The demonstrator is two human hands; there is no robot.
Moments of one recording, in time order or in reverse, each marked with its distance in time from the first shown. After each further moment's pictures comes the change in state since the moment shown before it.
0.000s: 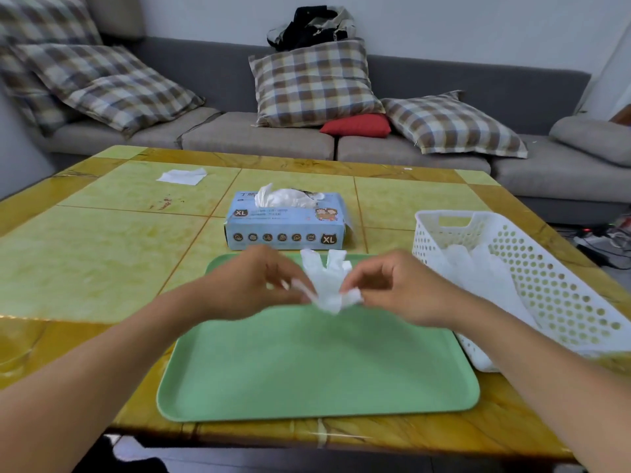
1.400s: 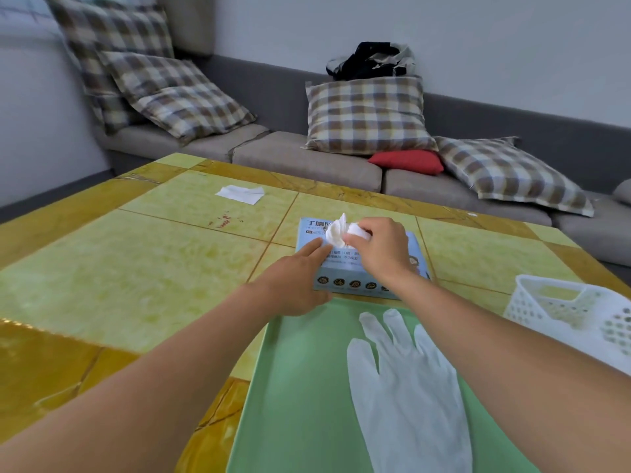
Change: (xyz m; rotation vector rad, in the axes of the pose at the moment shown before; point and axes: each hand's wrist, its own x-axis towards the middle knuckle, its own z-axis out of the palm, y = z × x) left_hand 0.038 -0.111 -0.053 0.458 0.061 -0.402; right_hand 0.234 0.012 0.056 -0.413 0.561 -0.066
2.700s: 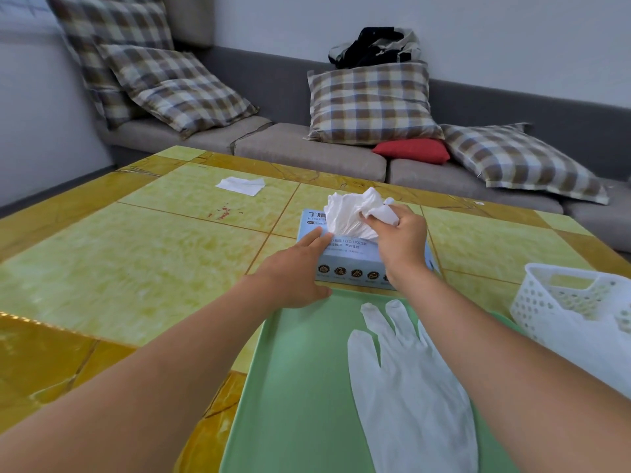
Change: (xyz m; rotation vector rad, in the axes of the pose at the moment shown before) left_hand 0.002 0.005 0.004 0.061 0.007 -0.050; right_hand -0.007 0.009 0.001 0.550 0.267 0.265
